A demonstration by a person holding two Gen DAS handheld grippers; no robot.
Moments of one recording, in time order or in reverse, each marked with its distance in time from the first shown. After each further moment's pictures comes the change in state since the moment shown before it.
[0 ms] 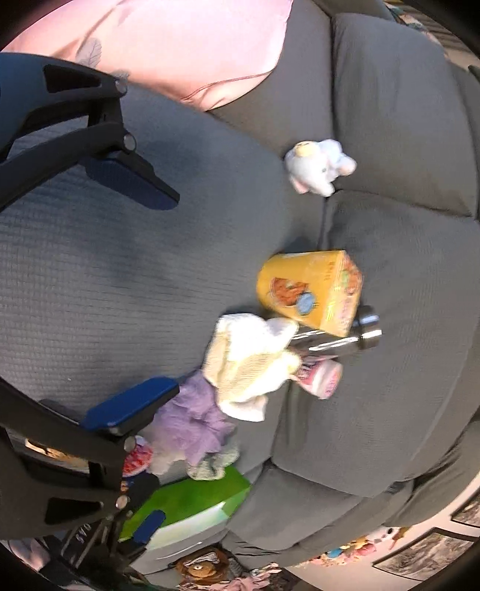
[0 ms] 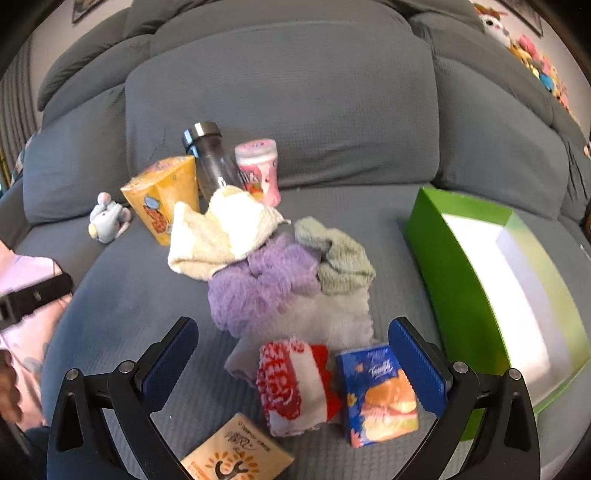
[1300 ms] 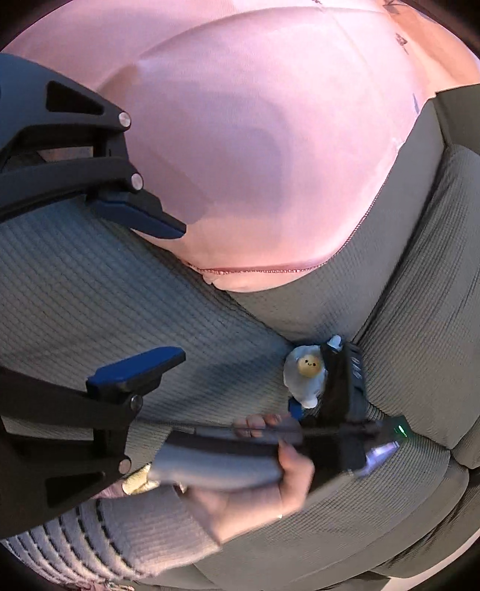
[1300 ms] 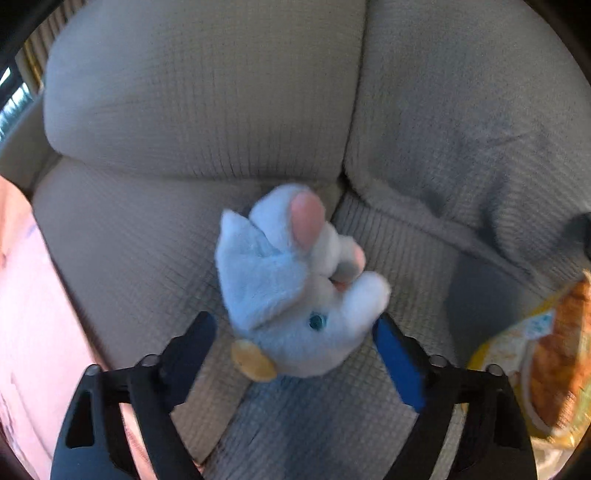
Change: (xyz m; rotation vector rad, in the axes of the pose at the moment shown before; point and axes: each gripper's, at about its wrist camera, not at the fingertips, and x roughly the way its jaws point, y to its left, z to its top) left arm -0.015 0.186 0.012 -0.469 0.033 0.188; right arm 0.239 0.364 0.129 -0.325 0.405 0.220
